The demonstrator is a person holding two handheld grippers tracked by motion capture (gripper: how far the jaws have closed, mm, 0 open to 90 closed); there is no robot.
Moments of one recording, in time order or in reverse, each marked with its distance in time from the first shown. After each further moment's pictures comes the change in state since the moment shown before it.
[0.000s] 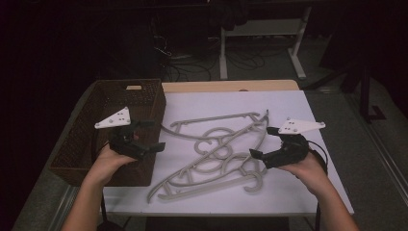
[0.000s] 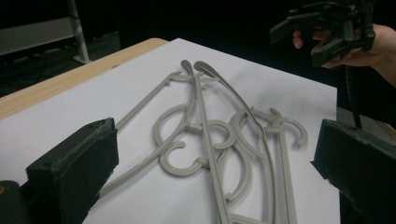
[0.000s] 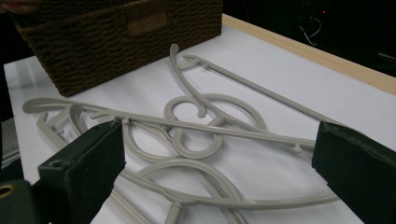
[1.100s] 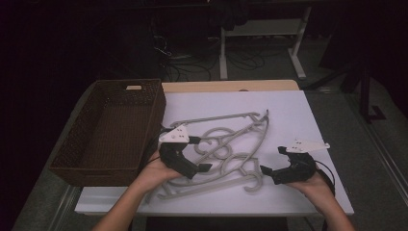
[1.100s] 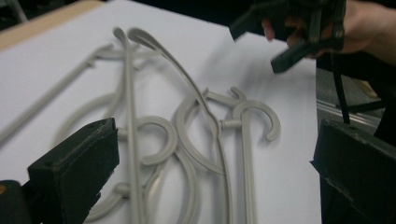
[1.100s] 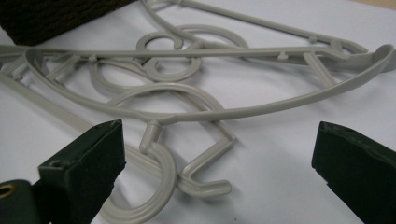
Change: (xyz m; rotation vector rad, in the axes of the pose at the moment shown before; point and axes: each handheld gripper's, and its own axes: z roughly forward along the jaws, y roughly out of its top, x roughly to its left) left arm -0.063 -0.007 0.114 0.170 -0.115 0.063; right arm -0.007 -0.067 -0.004 0.097 -0.075 0.093
